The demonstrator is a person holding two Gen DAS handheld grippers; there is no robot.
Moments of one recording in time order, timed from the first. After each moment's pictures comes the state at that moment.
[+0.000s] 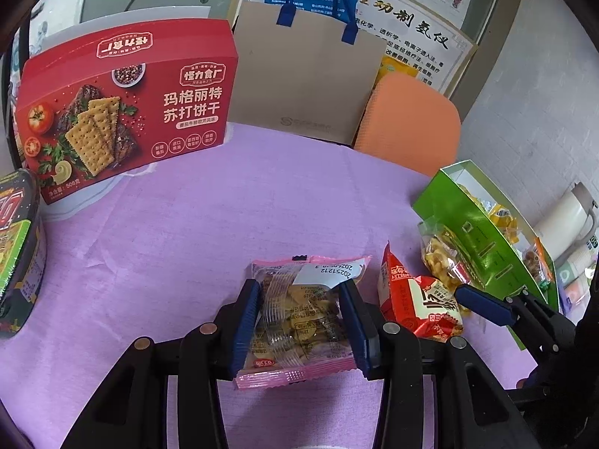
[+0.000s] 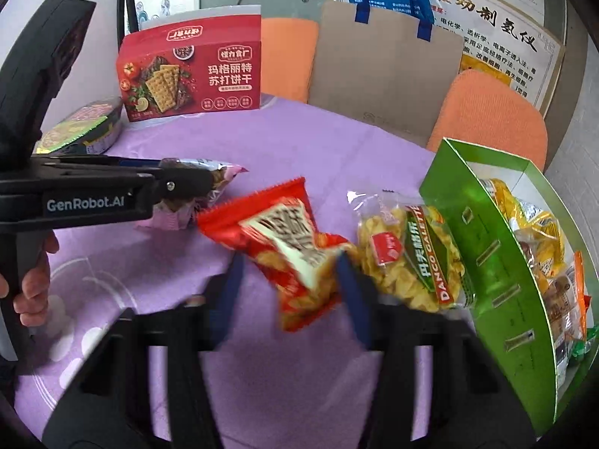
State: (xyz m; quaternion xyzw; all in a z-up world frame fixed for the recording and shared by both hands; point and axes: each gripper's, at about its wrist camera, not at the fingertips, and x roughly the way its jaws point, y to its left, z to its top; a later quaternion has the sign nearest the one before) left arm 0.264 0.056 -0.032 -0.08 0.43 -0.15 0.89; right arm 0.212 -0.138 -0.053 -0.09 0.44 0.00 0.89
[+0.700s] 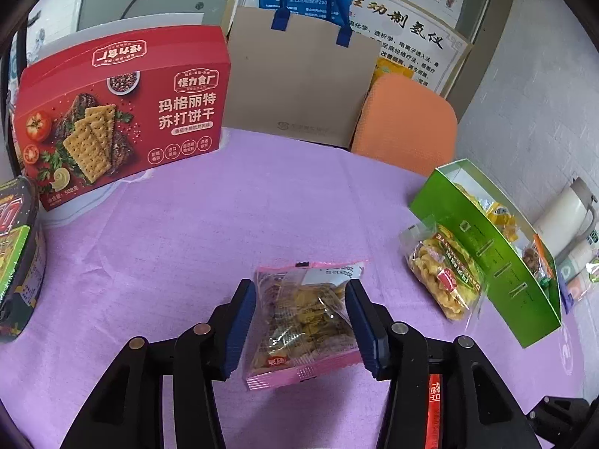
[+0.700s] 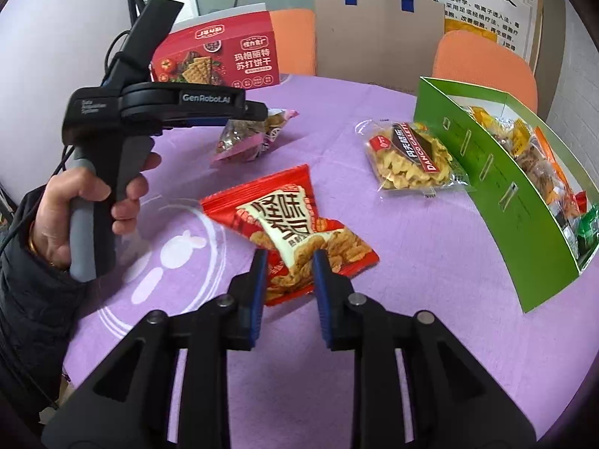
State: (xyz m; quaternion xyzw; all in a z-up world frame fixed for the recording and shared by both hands) left arm 0.261 0.054 -0.030 -0.08 0.41 -0.15 0.89; right arm 0.116 -0.128 -0.035 -0.01 0.46 0.02 0.89
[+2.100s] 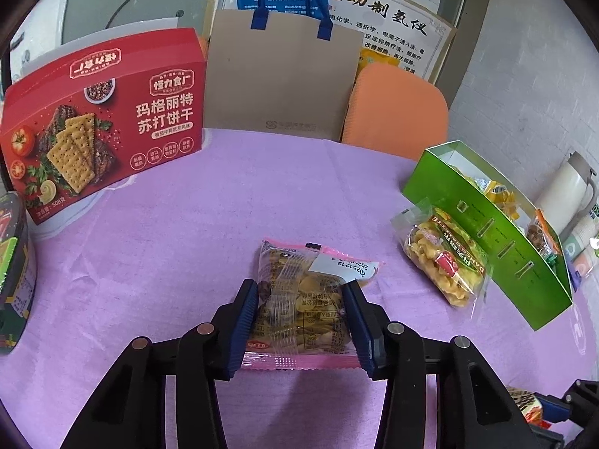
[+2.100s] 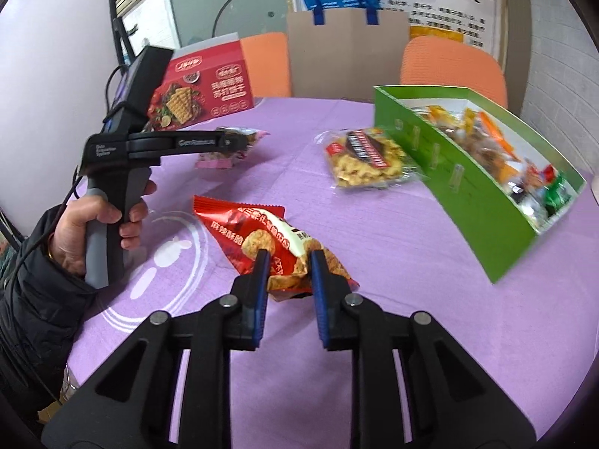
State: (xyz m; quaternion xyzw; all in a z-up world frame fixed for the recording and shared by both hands) left arm 0.254 0.036 -0.038 -0.03 0.41 -0.16 0.90; right arm 0.078 -0.156 -0.014 0.02 0.42 -0.02 0.91
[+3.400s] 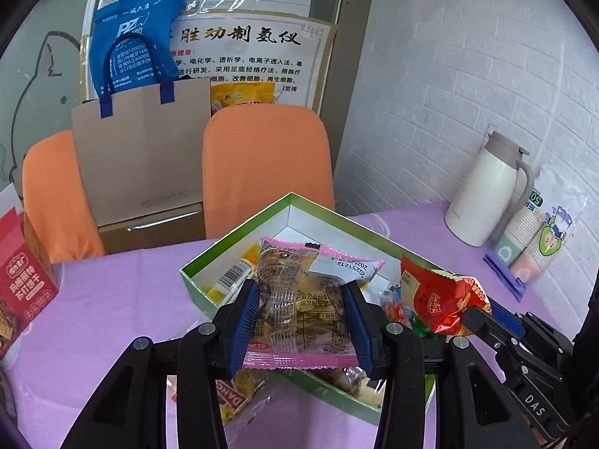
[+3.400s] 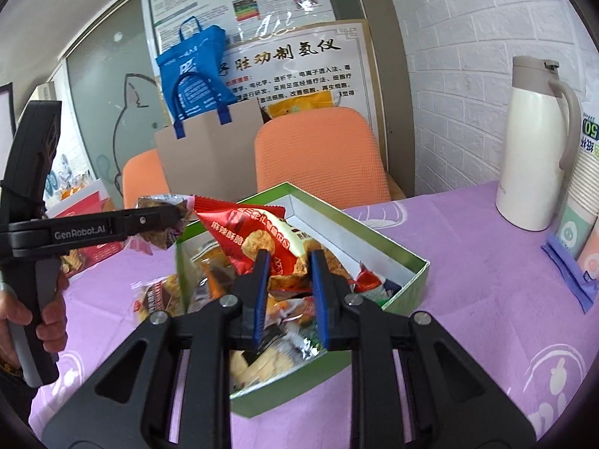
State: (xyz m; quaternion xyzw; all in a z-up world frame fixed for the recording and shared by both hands) left arm 0.261 -0.193 0.073 0.03 0.36 -0.28 0.89; right arm 0.077 -0.362 0.067 0.09 0.26 -0.18 0.94
